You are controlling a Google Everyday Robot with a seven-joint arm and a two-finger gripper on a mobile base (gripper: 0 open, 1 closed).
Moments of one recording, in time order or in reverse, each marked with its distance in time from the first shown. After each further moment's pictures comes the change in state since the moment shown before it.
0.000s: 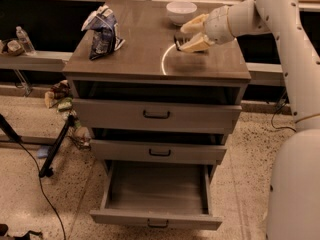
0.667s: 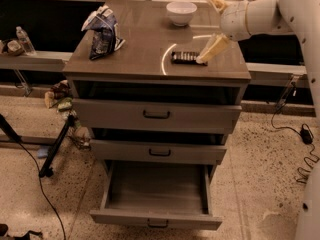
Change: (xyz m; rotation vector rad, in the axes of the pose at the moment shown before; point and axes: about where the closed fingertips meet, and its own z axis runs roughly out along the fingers) arm -0.006 -0.010 -0.045 0.117 -0.011 0.000
